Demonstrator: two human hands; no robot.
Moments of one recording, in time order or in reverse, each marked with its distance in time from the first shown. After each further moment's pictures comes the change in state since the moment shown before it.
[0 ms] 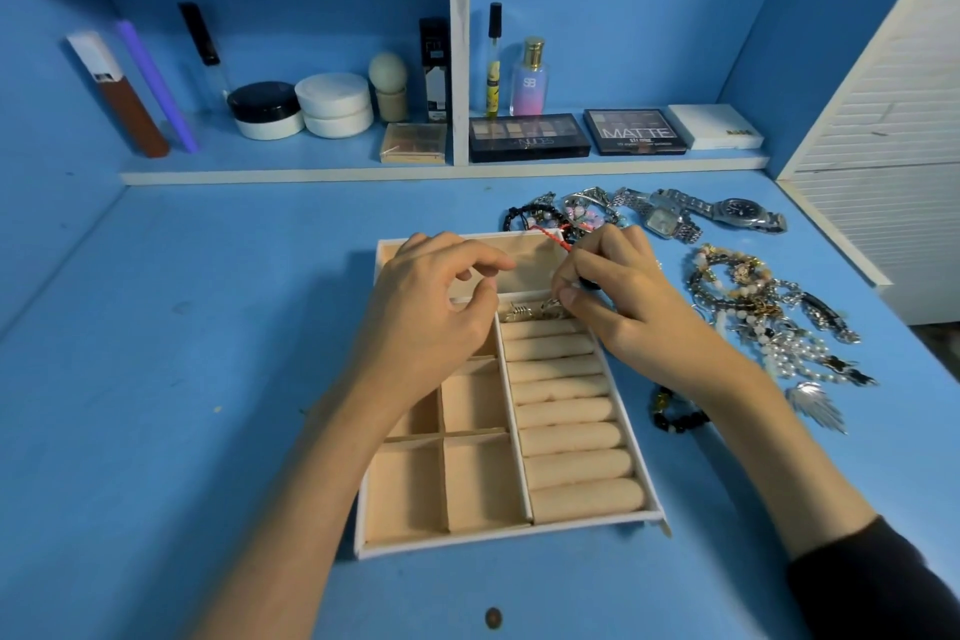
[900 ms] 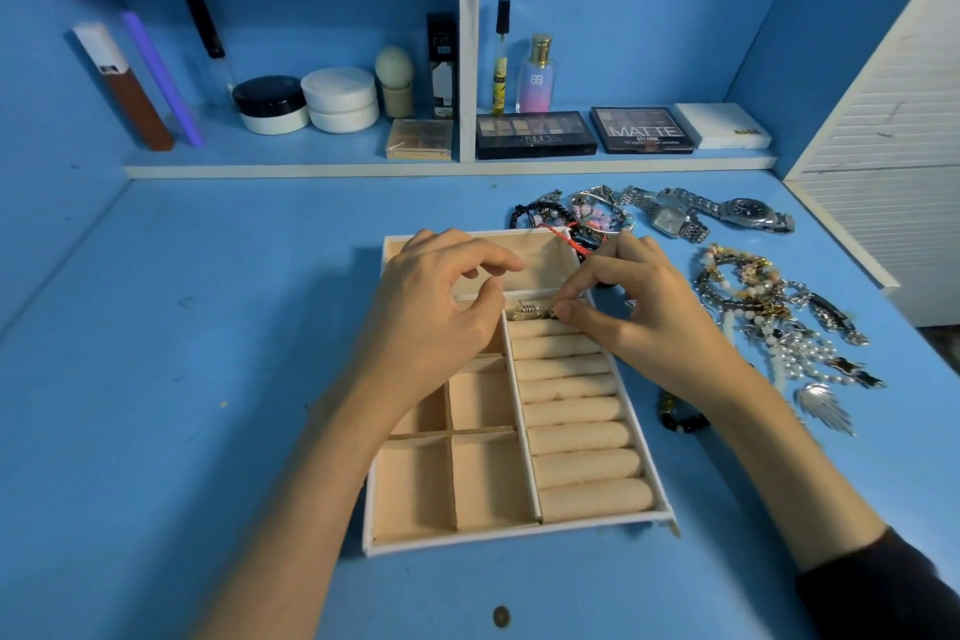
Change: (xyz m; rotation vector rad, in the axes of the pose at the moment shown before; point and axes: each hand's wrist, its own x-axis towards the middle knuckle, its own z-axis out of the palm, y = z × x) left_hand 0.000 -0.003 -0.002 -0.023 -0.006 0.022; right_hand -0.006 -0.006 0.000 0.080 0.070 0.114
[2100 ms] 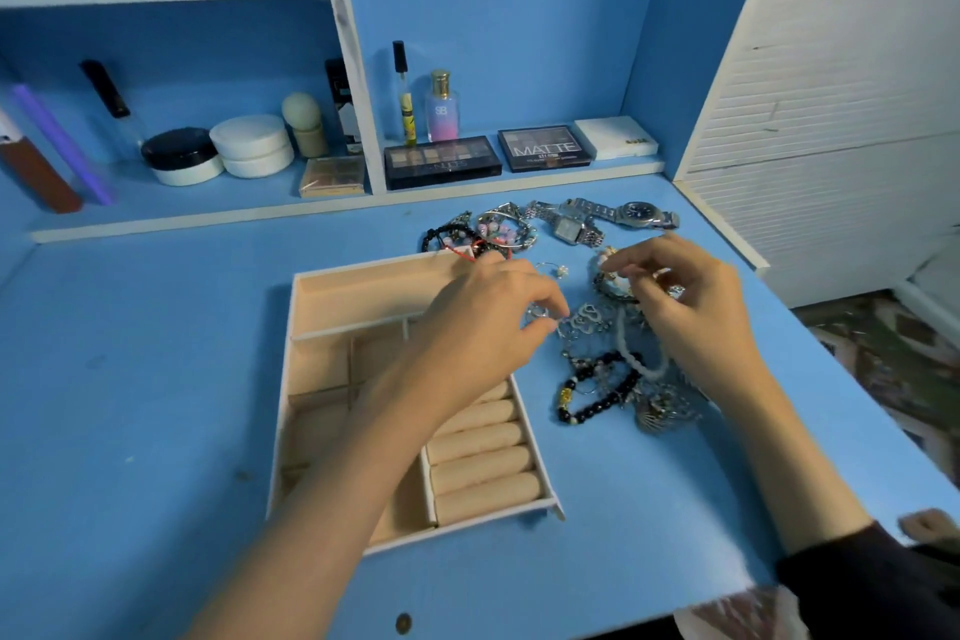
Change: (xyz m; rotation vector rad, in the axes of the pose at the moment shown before) left_hand 0.027 0.068 0.057 0.187 -0.418 0.193; right_hand -0.041 0.037 -0.064 0.128 0.419 0.156
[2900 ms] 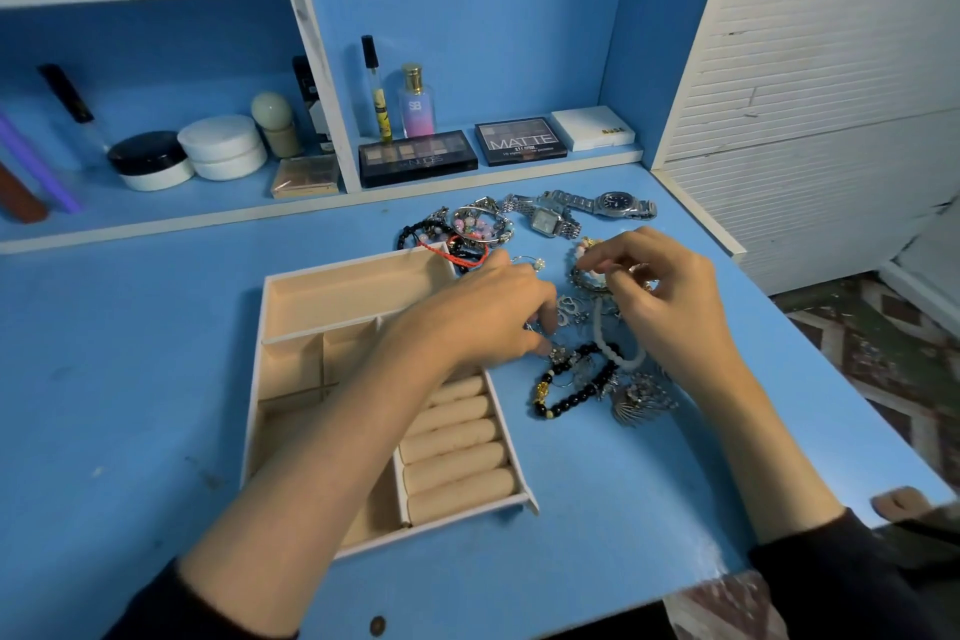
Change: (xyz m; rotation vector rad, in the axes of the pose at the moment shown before) left_hand 0.031 0.006 0.007 0.166 -0.446 0.015; right_hand -0.004 0.000 0.000 -0.006 0.016 -0.009
